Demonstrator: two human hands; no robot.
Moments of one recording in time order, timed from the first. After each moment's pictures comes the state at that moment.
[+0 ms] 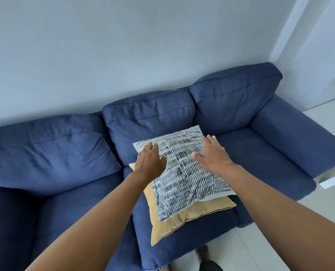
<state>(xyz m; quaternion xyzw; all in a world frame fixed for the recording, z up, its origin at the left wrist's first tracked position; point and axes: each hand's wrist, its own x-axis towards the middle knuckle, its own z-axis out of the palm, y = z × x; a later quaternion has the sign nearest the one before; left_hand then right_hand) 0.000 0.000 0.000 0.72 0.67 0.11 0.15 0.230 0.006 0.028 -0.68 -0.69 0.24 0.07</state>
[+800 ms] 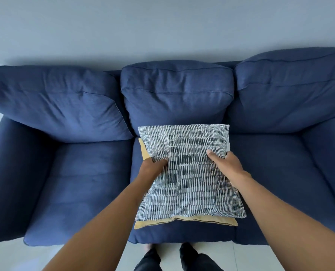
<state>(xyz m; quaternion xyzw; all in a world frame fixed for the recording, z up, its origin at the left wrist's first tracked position) 0.018 0.036 -0.111 0.18 0.80 0.26 0.51 0.271 0.128 -0.077 -0.70 -0.46 0.53 0.07</state>
